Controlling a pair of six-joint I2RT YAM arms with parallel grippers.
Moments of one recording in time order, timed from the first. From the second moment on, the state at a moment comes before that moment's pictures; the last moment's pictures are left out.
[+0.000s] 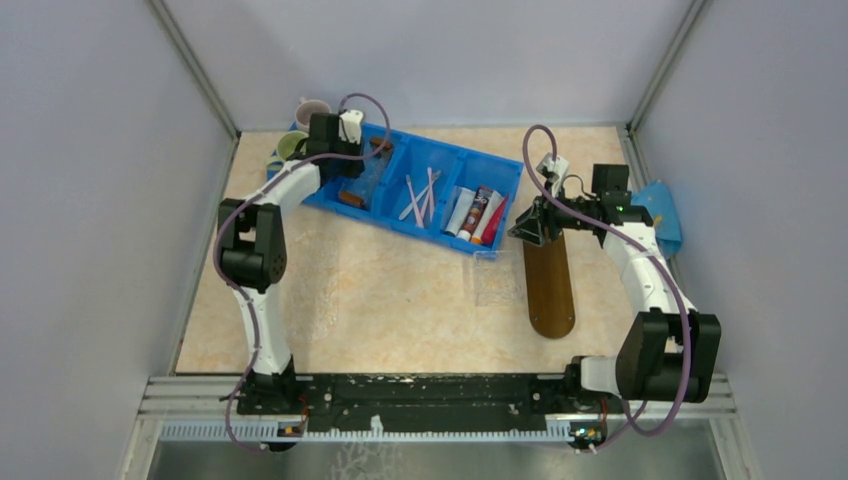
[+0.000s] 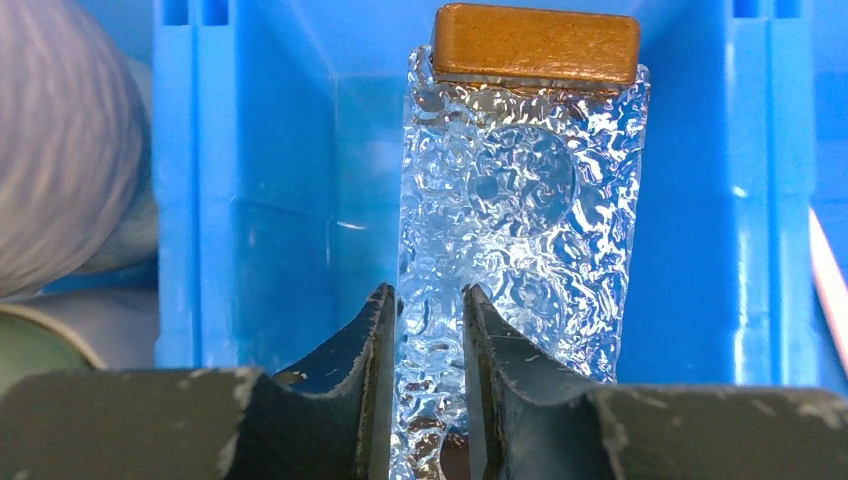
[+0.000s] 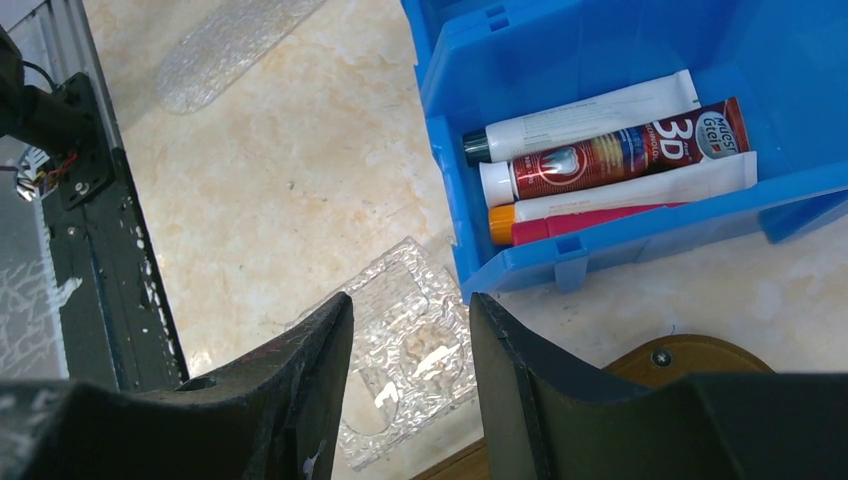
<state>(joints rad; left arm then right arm) -0.20 2.10 1.63 -0.19 0.12 0.10 -0.05 1.30 1.00 -0.54 -1.05 -0.48</state>
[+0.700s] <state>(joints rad) -0.20 1.93 1.48 -0.09 0.08 0.06 -0.05 1.31 1.00 -0.50 -1.08 -0.45</state>
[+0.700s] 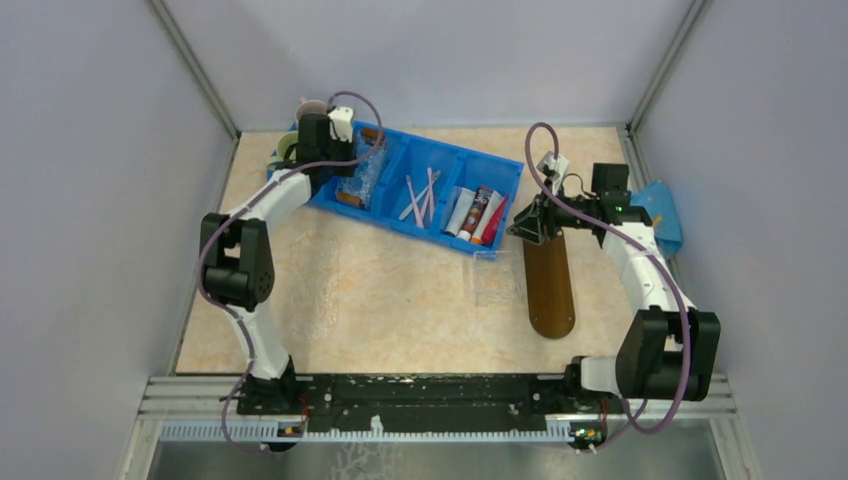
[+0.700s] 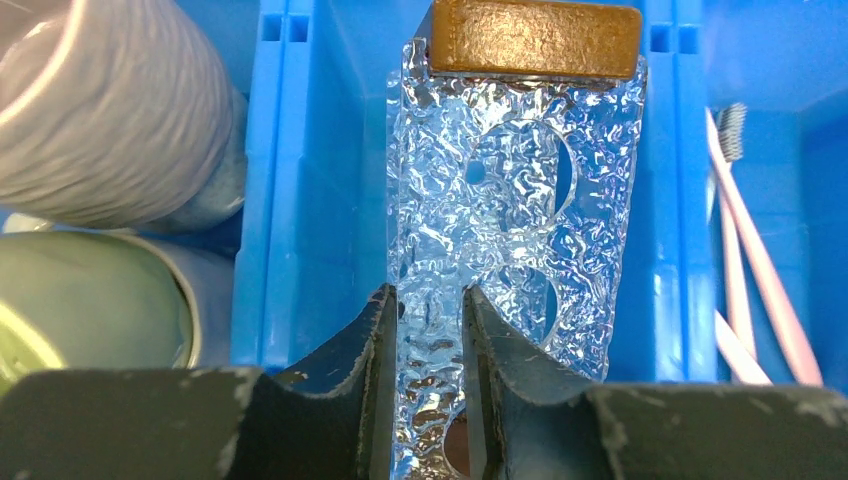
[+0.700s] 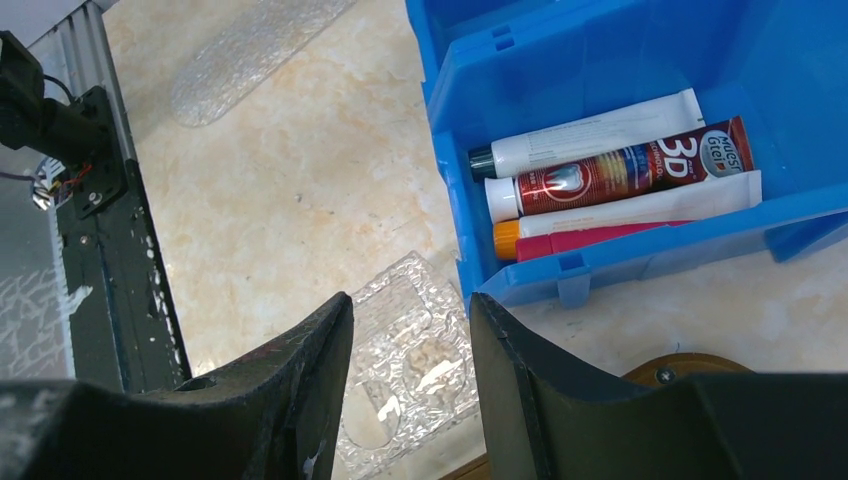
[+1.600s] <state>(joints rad) -0.20 1.64 1.30 -0.02 0.15 0.01 -0.03 1.32 0.99 -0.48 -1.12 -0.42</state>
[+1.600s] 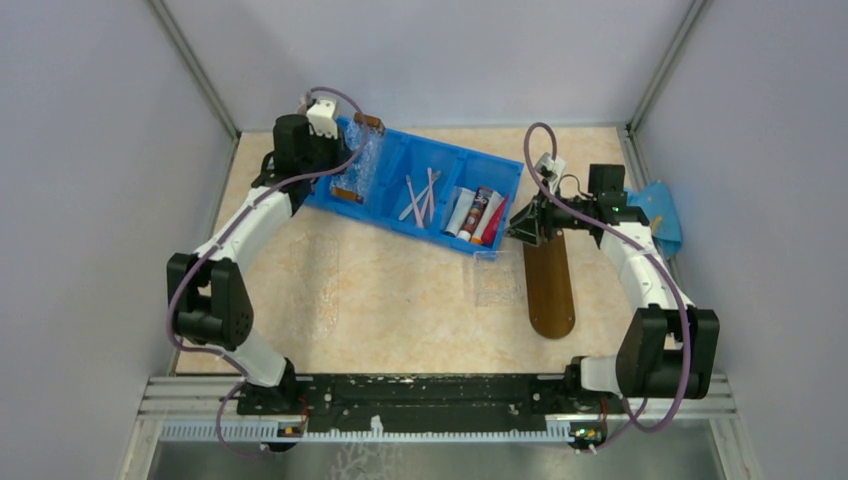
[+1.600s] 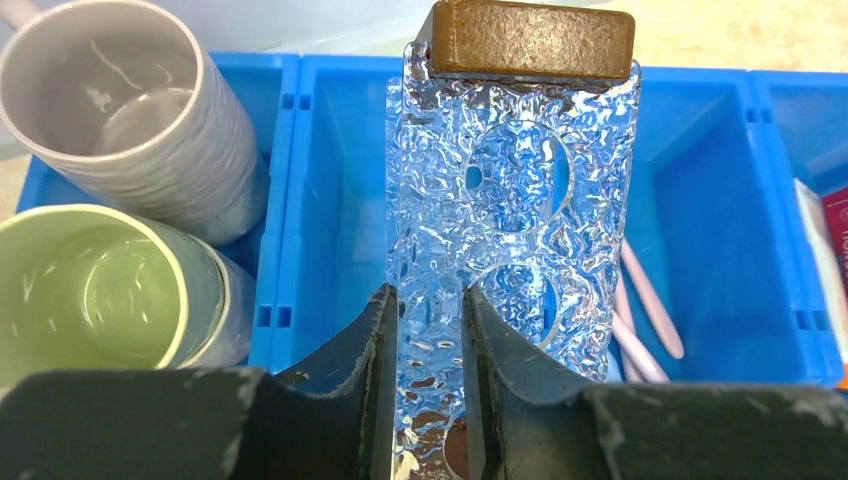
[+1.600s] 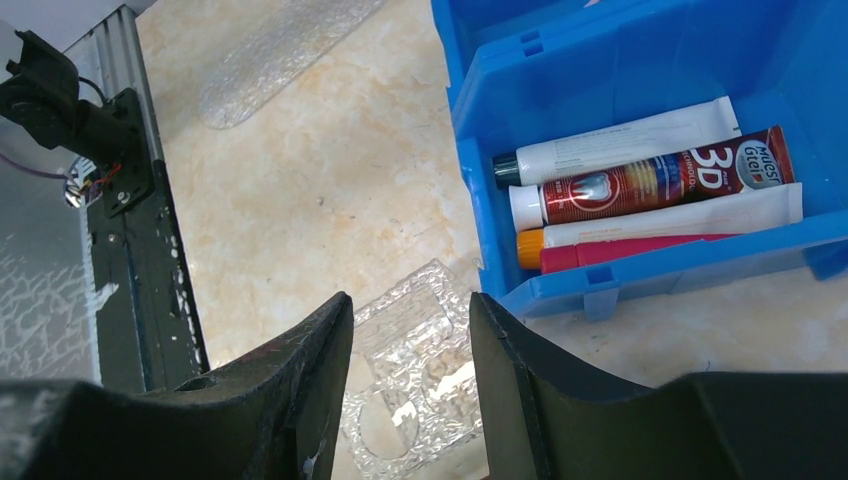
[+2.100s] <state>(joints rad) -0.20 1.46 1.17 0.00 0.21 -0.03 0.02 1.32 0.97 -0.44 -1.13 -0.39</state>
